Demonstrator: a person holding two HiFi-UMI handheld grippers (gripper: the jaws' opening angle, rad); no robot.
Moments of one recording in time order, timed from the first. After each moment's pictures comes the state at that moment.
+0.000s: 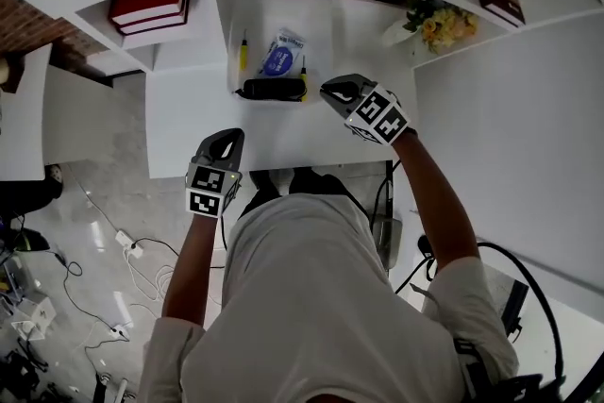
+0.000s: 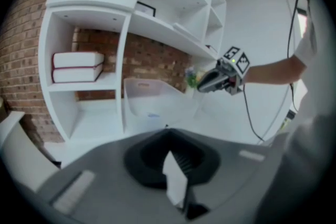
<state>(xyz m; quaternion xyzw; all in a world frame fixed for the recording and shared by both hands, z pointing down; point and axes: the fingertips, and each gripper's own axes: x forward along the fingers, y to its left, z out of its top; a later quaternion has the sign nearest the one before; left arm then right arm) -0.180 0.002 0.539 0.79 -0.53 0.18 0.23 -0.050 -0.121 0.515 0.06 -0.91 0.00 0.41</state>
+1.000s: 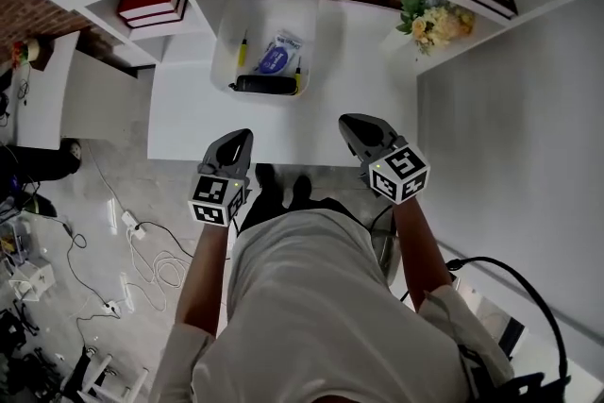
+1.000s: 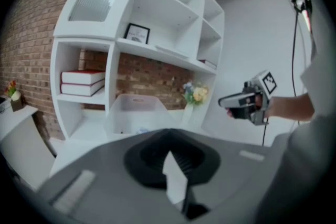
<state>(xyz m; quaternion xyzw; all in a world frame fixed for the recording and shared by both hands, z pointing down) -0.080 0.010 0.477 0.76 -0.61 0.12 0.20 0.078 -0.074 0.446 0.17 -0.96 0.13 0.19</state>
